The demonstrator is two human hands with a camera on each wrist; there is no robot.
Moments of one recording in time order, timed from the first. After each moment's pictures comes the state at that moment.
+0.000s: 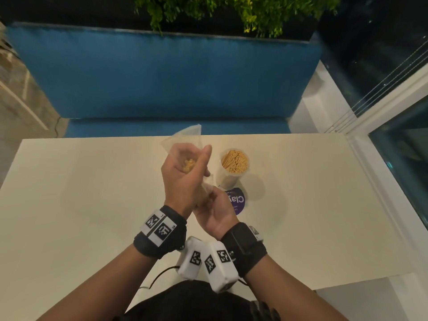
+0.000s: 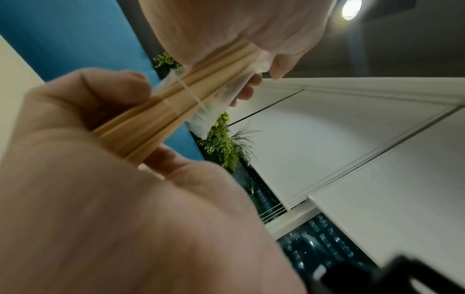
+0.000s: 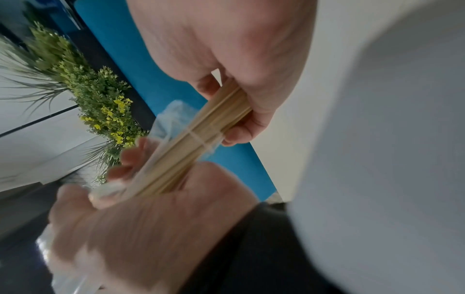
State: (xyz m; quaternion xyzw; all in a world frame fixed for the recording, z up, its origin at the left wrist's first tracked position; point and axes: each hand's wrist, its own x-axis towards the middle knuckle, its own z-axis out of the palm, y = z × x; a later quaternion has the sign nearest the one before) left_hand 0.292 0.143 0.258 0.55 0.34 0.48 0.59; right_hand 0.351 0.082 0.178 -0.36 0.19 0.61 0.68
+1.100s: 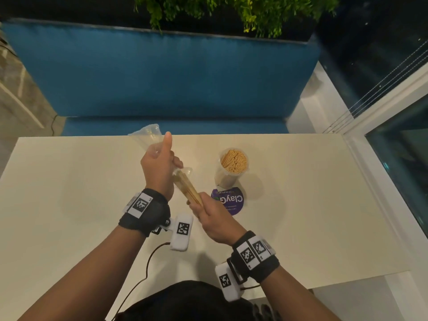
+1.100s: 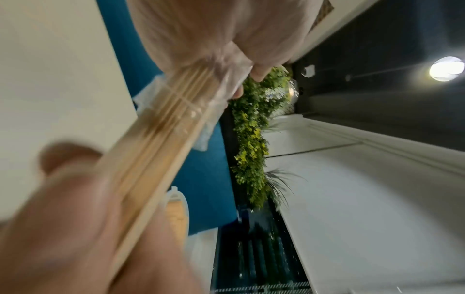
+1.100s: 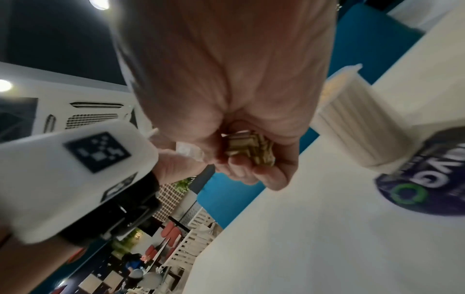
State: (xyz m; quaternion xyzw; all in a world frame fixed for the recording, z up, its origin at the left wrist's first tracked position) left_hand 0.285 0.204 0.221 0.38 0.48 0.43 0.66; right_hand 0.358 0.046 0.168 -0.71 -0.47 0.42 0.32
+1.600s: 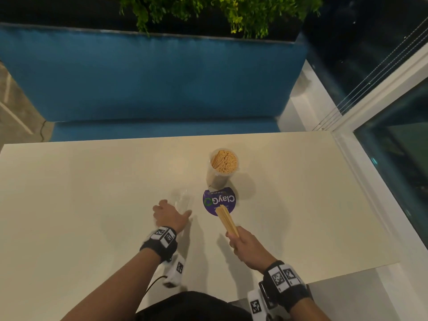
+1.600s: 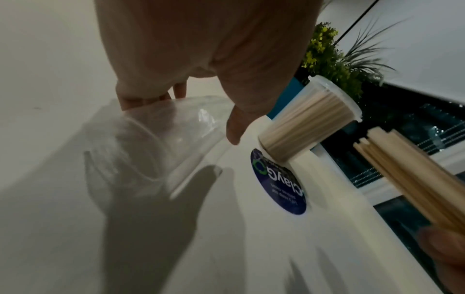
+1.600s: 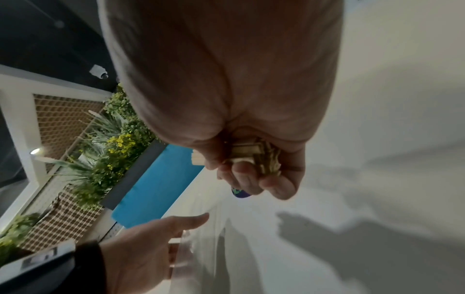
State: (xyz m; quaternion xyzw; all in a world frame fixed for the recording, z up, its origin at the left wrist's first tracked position) left_hand 0.270 0.138 0.061 0.65 0.65 -0.07 0.40; right_hand 0.408 -0.070 0.112 -0.78 -0.27 0.50 0.26
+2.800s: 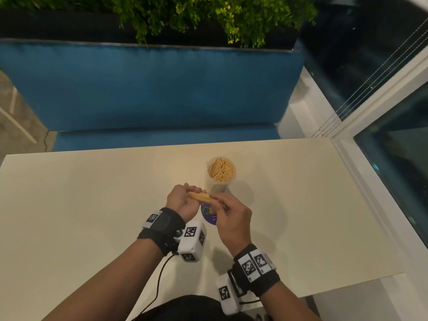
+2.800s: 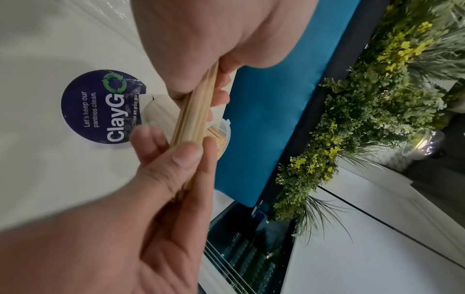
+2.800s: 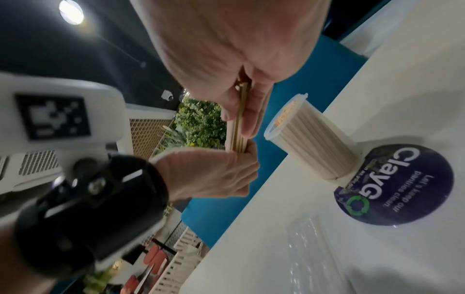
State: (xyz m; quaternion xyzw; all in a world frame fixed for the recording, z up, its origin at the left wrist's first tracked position) left_hand 0.338 0.158 0.173 -0.01 0.51 0.23 0.83; right_hand 0.396 0.016 0.167 -0.77 -0.32 0.15 0.53
